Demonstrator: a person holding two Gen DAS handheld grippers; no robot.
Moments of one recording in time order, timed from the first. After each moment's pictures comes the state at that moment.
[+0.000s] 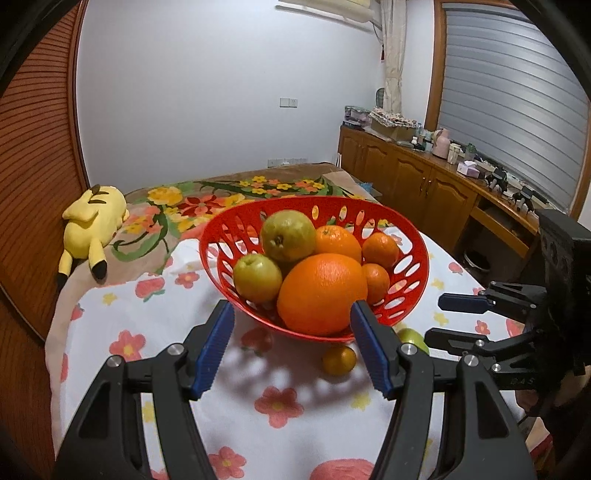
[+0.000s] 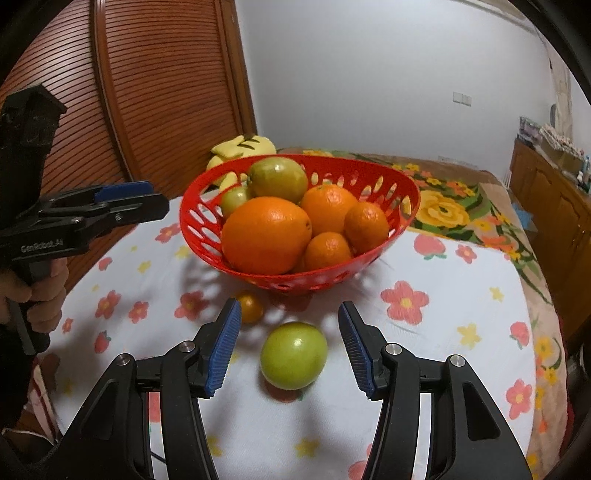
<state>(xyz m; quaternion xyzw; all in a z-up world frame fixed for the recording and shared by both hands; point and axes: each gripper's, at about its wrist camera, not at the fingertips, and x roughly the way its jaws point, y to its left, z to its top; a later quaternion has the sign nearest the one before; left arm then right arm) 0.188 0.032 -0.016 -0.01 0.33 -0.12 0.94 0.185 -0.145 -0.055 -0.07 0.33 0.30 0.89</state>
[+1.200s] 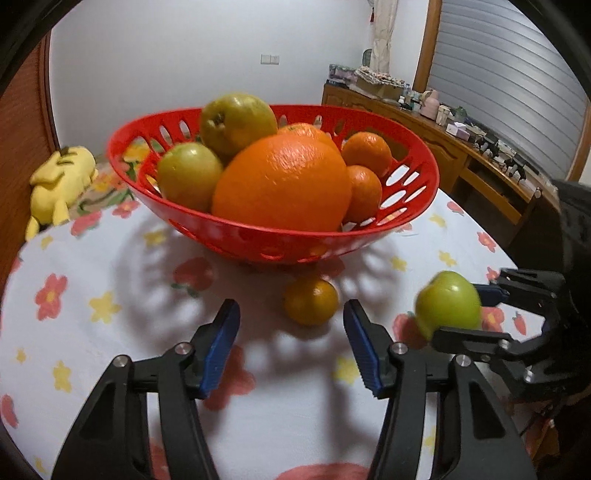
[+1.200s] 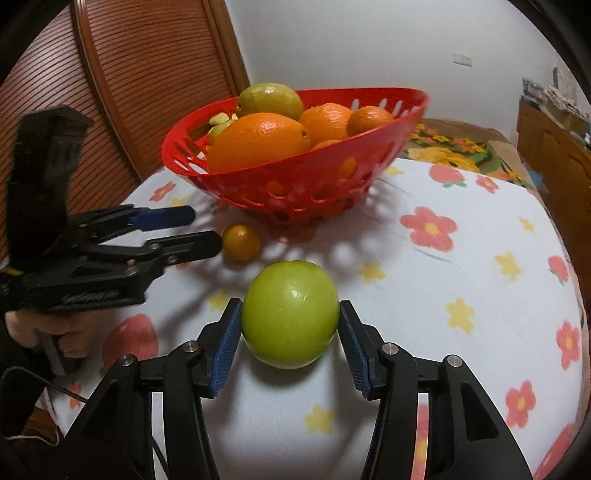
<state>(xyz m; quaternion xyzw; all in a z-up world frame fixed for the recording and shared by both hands) 0.203 -0.008 -0.098 -0.01 0.40 -0.16 0.90 0.176 -0.161 -0.113 -0.05 0.39 0.31 0.87</state>
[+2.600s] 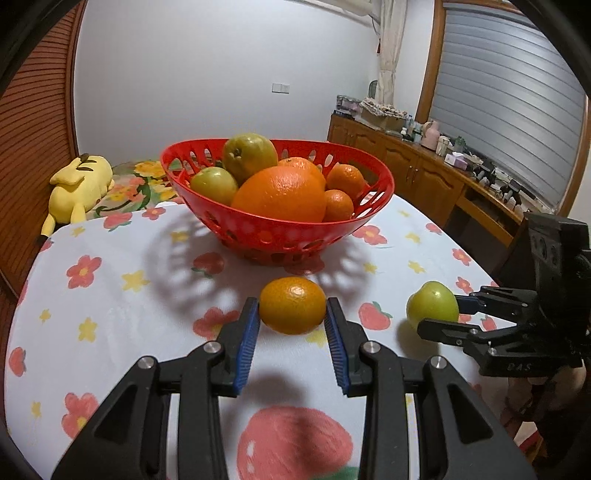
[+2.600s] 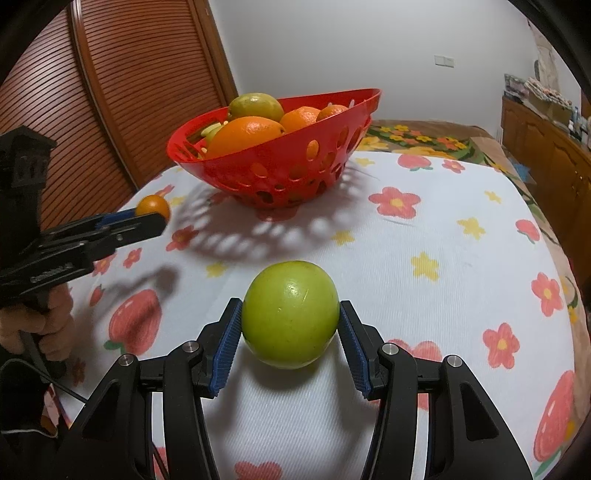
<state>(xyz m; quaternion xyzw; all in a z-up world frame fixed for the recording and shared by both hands) 0.138 0.010 -0.071 -0.03 0.34 -0.14 0.93 0.145 -0.188 -0.111 -0.03 0.37 0.29 0.88</state>
